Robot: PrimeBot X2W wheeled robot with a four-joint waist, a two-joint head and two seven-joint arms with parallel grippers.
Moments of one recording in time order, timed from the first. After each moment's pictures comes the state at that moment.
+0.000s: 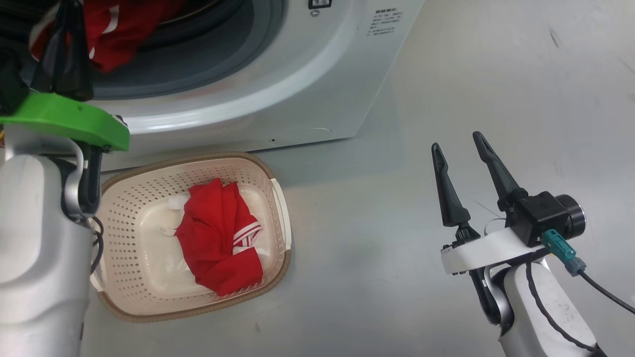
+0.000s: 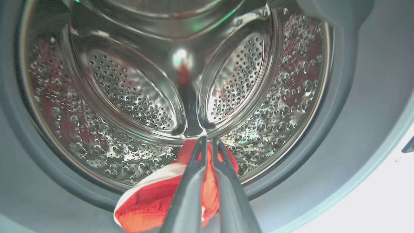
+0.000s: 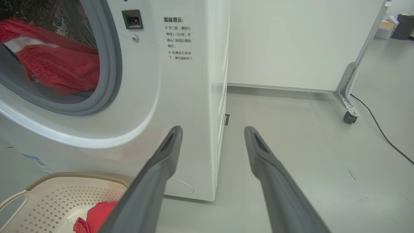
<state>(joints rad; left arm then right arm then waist) -0.71 0.19 -0.14 0.35 -0.44 -0.11 -0.09 -0.23 -0.07 0.27 0.11 0.22 0.00 -0.26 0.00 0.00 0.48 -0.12</state>
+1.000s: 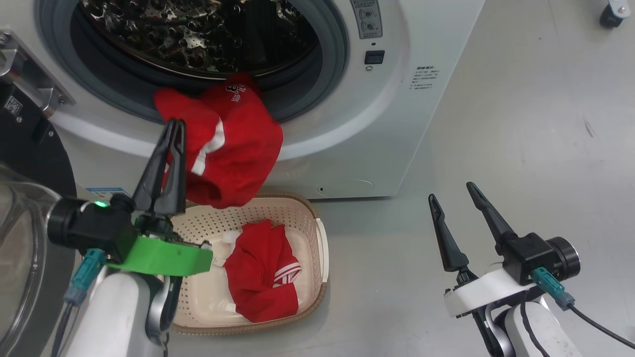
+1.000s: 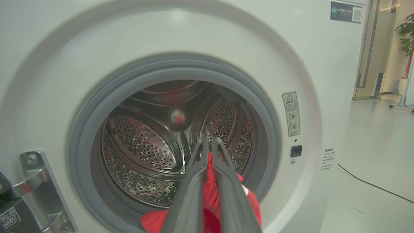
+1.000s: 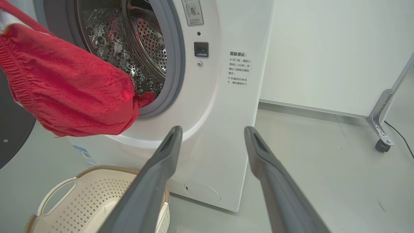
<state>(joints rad) -0.28 0.10 -0.23 0.01 -0.31 -0.03 -0.26 -0.09 -0.09 0.27 0.13 0.18 0.03 -0.26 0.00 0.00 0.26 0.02</state>
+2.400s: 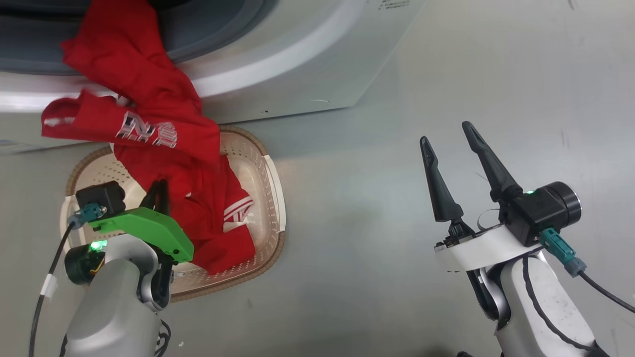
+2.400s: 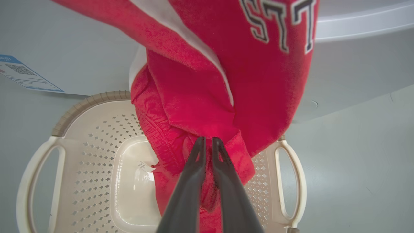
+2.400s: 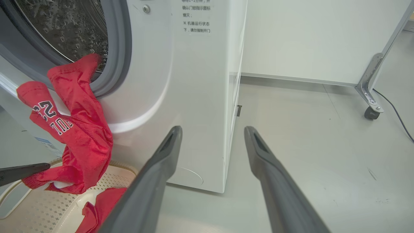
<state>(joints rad) -0.49 0.05 -0.19 0.71 -0.59 -0.04 -0.07 -0.22 -0.06 0.28 0.06 0.18 0.04 -0.26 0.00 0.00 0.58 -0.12</state>
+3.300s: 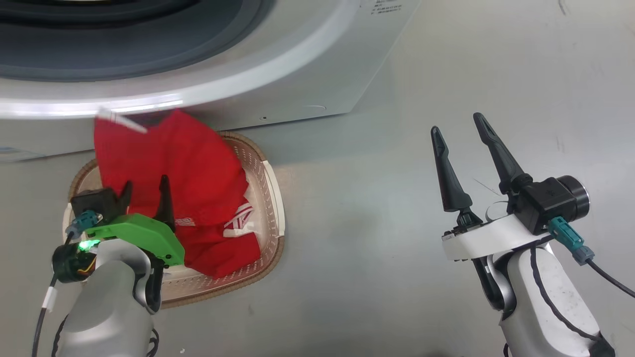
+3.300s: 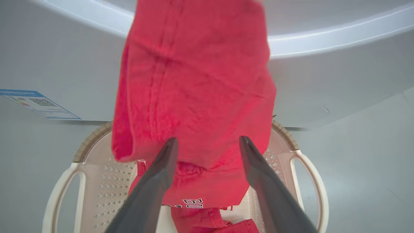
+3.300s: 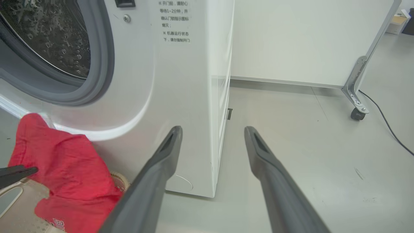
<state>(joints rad) -0.56 0.06 -0.19 0.89 -0.52 -0.06 -0.24 -0.26 -0.06 0.24 0.09 0.18 0.05 -0.26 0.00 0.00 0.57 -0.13</state>
